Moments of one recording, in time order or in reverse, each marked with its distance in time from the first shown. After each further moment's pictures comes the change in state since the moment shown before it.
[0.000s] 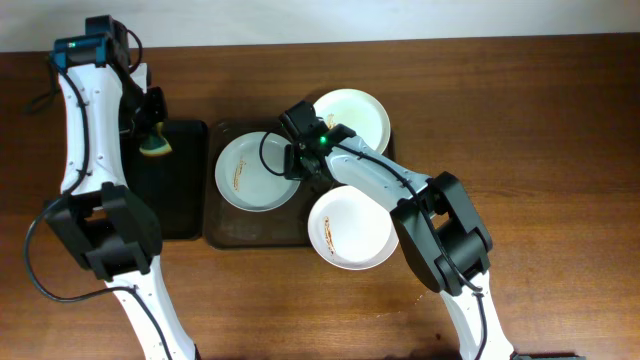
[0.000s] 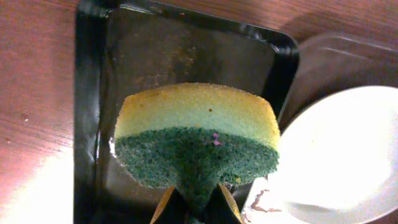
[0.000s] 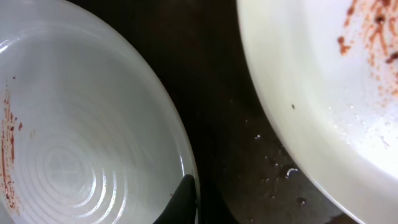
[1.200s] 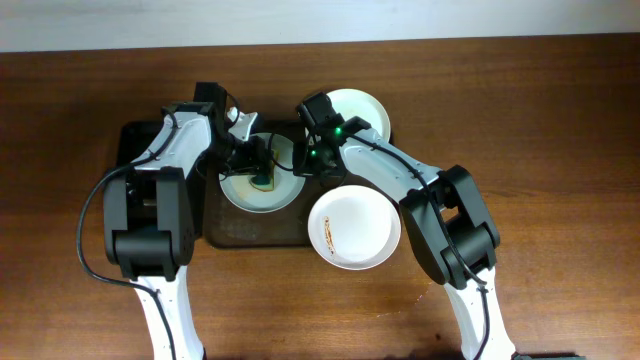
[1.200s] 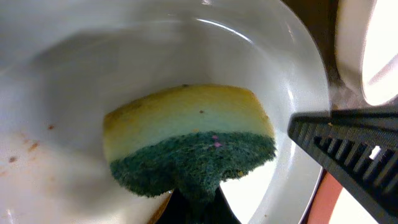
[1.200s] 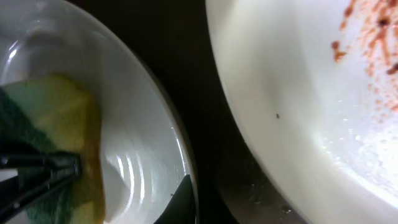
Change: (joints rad) left arm -0.231 -0.045 -0.680 0.607 0.515 0.068; right arm -0.069 0.005 -0.007 -0.005 -0.175 -0.058
